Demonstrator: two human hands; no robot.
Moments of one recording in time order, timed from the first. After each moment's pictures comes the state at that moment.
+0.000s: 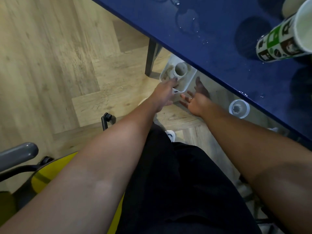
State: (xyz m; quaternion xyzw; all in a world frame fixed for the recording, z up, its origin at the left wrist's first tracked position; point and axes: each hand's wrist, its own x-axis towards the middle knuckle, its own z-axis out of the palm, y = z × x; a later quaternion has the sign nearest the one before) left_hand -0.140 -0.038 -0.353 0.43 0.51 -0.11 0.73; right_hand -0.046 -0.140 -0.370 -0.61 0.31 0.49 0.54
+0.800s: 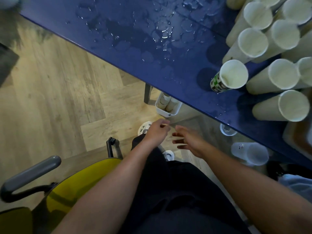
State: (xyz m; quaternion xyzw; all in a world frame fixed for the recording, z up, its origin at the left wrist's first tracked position) left_hand -0.195 -0.080 -0.271 0.61 0.47 -0.13 0.63; right_hand -0.097 -0.206 -0.257 -0.70 0.04 0.61 0.37
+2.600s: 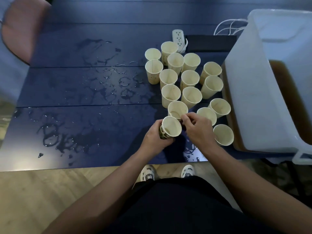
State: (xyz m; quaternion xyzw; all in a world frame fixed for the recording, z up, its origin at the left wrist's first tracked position) left_hand -0.017 -0.005 -0.118 0.82 0.15 -0.11 0.54; right_hand 0.040 -0.171 -0.075 -0.91 -0.04 0.06 0.40
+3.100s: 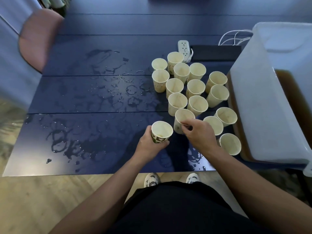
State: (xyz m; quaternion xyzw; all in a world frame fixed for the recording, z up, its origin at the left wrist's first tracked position) left_hand -0.018 0.030 -0.112 0.80 0.22 -0.10 0.54; right_hand 0.060 -0.155 -0.078 -0.95 -0.13 0.05 0.27
